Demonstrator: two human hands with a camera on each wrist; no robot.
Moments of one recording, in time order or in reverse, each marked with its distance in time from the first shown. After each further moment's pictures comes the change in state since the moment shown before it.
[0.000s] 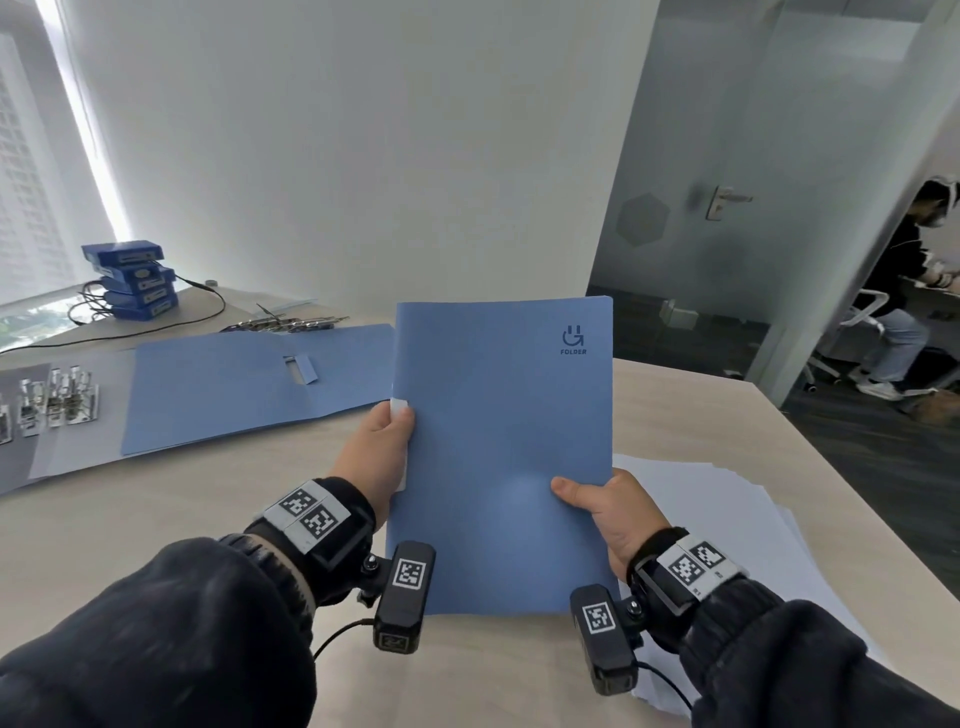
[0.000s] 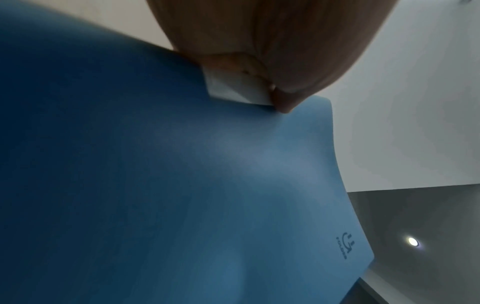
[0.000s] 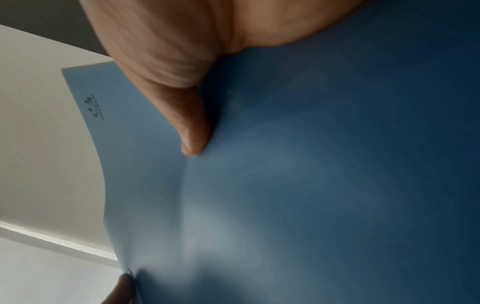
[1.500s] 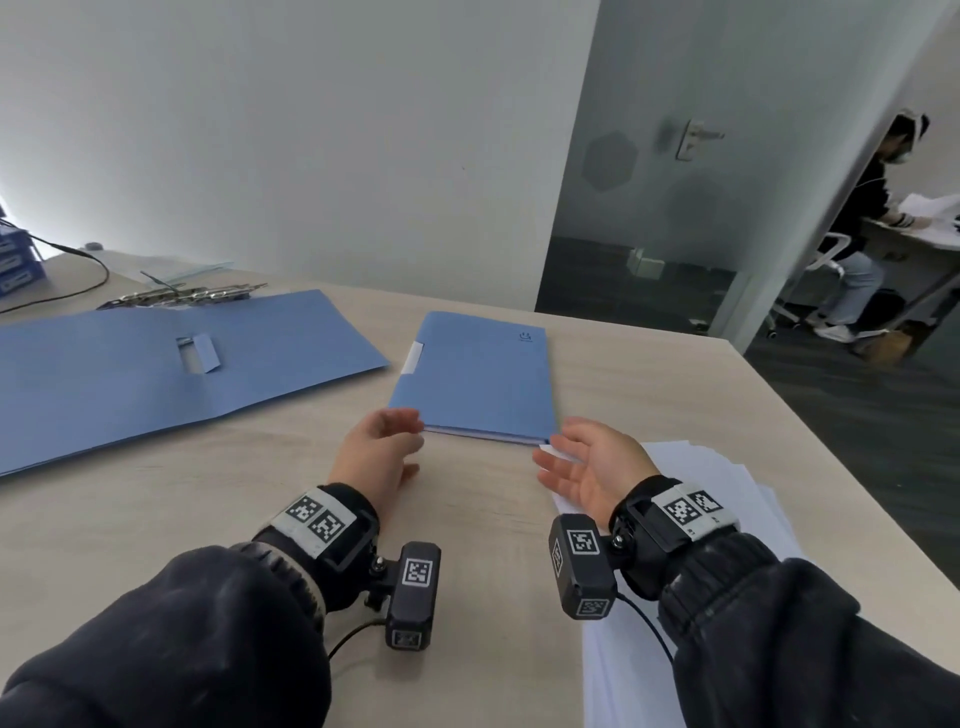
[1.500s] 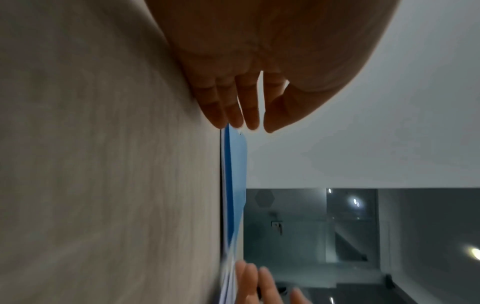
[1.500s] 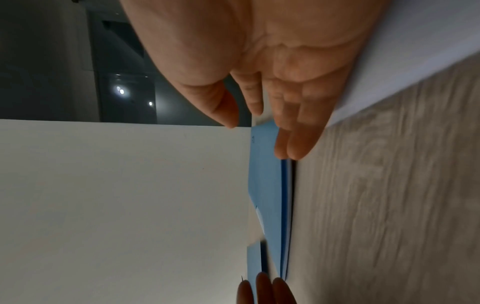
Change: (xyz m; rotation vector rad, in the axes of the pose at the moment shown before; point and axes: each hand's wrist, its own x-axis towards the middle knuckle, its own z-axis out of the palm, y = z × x) left_hand 0.085 -0.070 0.061 0.011 -0.003 -0.071; right_hand 0.075 -0.016 -0.040 0.228 0.267 0.269
